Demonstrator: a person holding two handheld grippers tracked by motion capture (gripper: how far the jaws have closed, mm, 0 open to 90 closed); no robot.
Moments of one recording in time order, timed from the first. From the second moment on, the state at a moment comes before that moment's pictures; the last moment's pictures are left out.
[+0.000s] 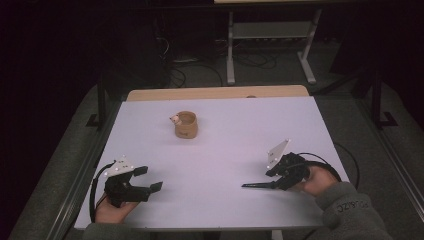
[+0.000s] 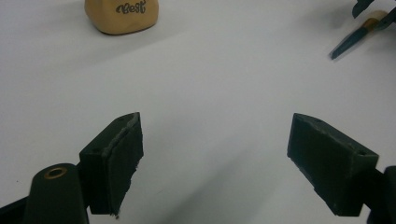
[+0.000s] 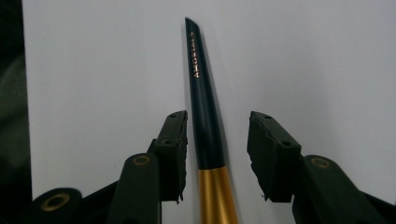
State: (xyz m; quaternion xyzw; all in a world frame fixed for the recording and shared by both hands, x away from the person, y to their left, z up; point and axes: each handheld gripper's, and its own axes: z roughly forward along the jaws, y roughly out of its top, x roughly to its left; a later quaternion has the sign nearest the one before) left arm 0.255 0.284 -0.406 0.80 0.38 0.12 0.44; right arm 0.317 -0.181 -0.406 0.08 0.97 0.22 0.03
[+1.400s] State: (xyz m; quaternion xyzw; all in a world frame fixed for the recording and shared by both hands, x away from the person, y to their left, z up) left arm 0.267 0.253 -0.373 0.85 0.30 0.10 0.42; right arm 0.322 -0.180 -0.396 0.06 0.97 0.23 0.01
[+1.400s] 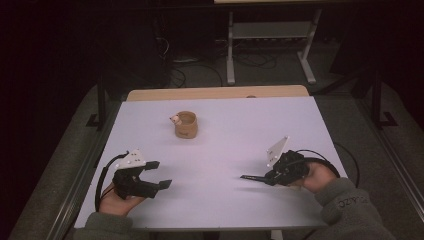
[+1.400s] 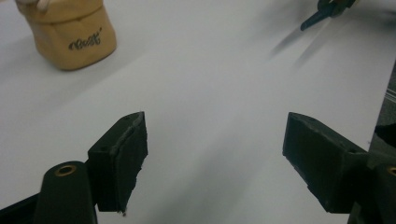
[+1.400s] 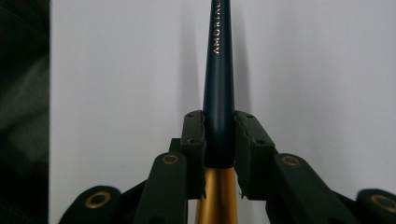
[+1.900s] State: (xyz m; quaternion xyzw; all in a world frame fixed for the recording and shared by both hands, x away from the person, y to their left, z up) left arm 0.275 0.215 -0.329 0.89 0.22 0.10 0.40; right arm 0.321 -0.126 -0.346 0.01 0.97 0.25 0.03
